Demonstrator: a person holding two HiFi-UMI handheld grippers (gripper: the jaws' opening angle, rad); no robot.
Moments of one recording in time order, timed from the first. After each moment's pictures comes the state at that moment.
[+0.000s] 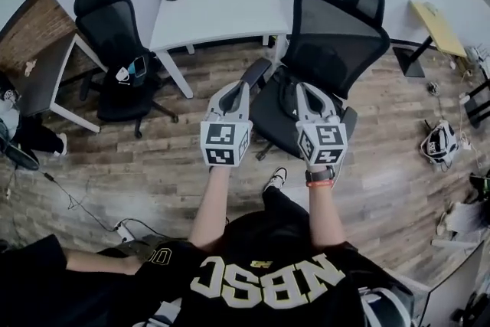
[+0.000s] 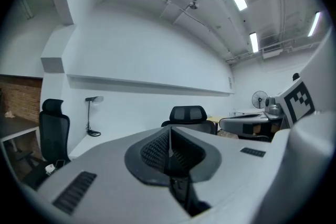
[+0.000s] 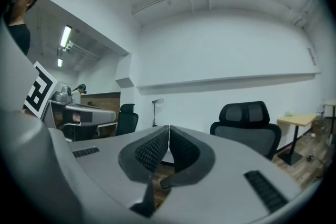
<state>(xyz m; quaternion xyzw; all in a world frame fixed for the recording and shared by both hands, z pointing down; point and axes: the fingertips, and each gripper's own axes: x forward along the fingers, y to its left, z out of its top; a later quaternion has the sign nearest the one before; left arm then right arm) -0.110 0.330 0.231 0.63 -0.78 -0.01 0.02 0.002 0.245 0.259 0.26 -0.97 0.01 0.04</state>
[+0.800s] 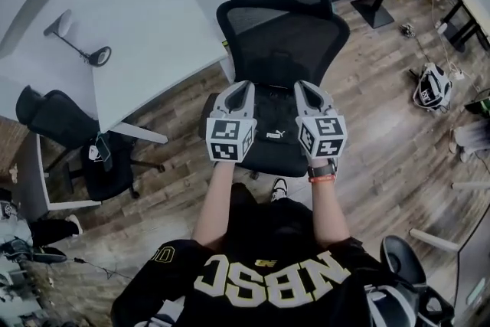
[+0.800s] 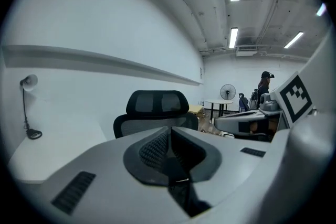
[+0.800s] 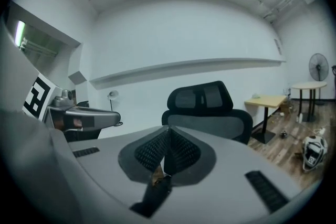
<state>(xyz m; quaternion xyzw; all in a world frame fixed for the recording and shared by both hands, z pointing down) -0.056 0.008 0.280 0.77 -0.64 0.05 0.07 0.064 -0.028 0.313 0.41 -0.90 0.10 0.08</state>
